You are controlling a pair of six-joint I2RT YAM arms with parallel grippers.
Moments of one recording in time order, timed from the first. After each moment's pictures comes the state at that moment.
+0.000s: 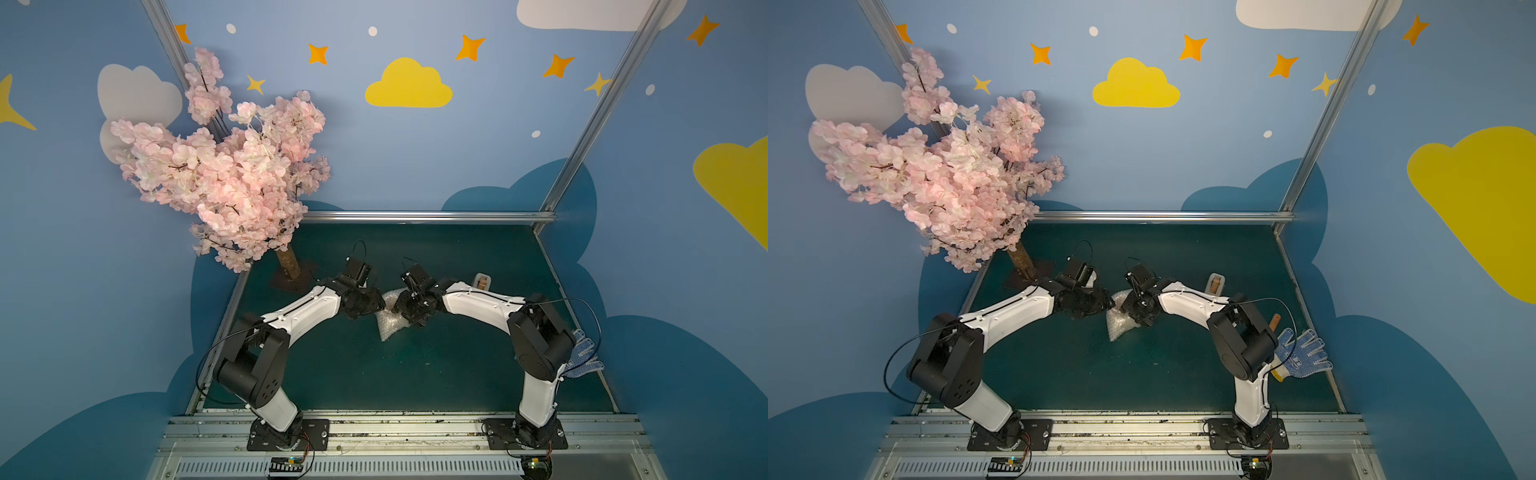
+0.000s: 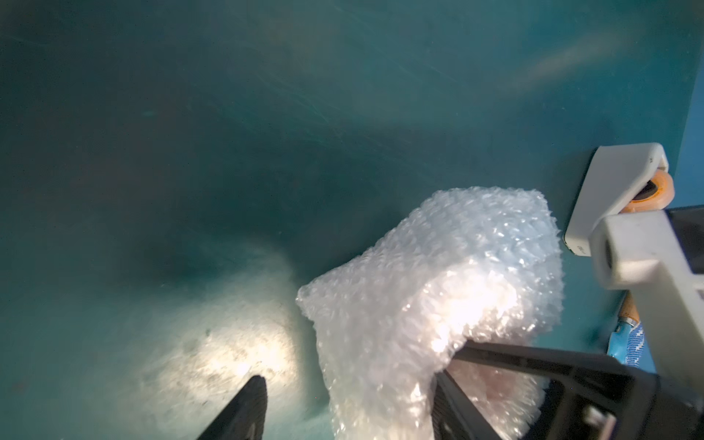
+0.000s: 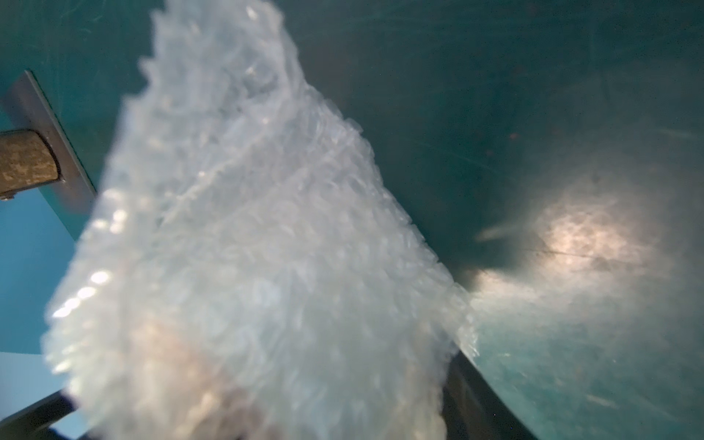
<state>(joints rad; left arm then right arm) -0.48 1.64 1.07 -0.48 0.21 -0.68 0.79 1.90 1.30 -0.52 -0.18 1.22</state>
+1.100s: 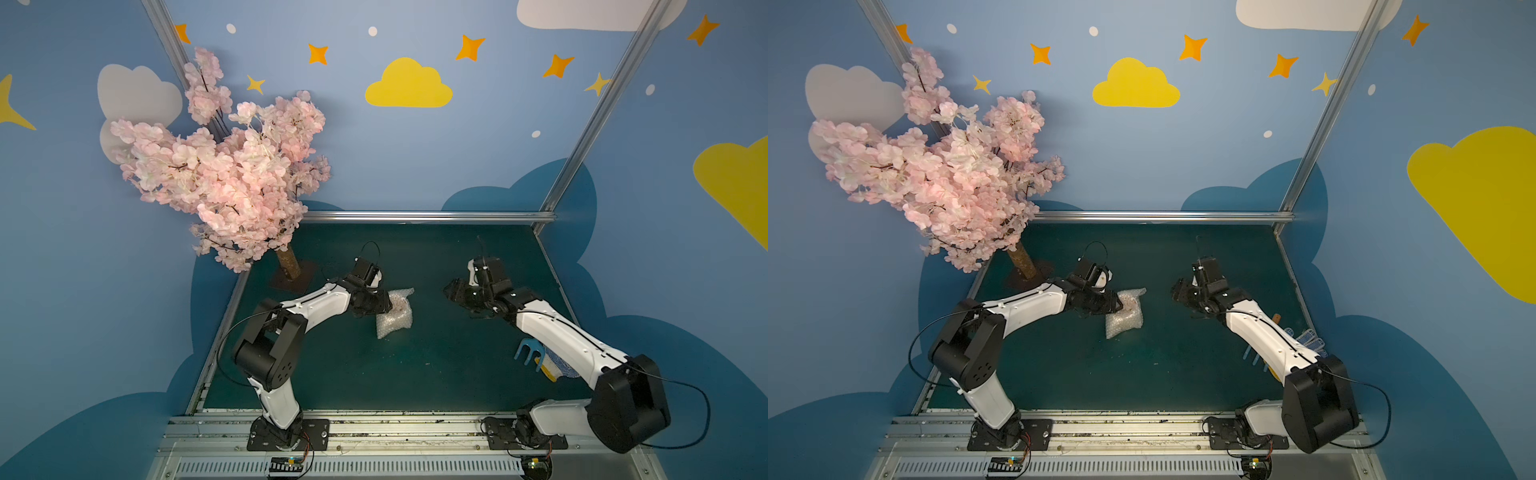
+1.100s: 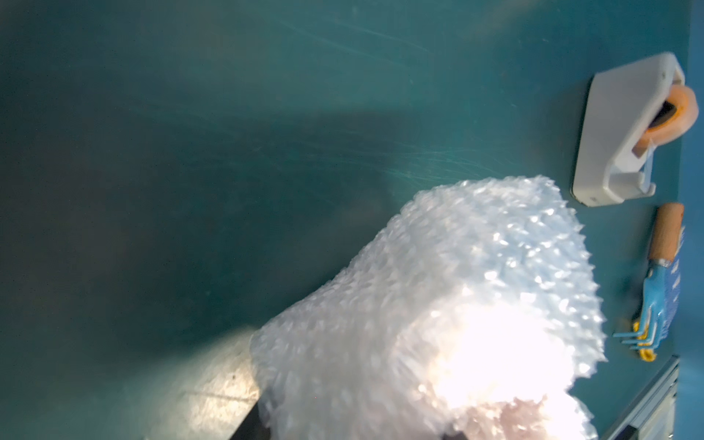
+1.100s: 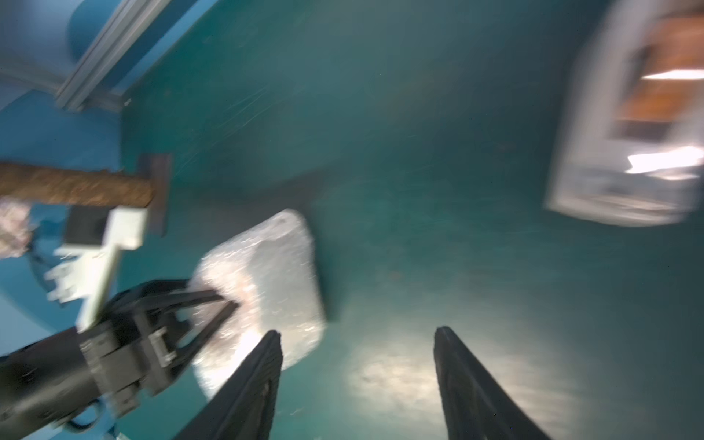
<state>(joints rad) -0.49 1.77 1.12 -0.40 0.27 -0.46 0.38 1.34 0.93 -0.45 -0.16 0.67</state>
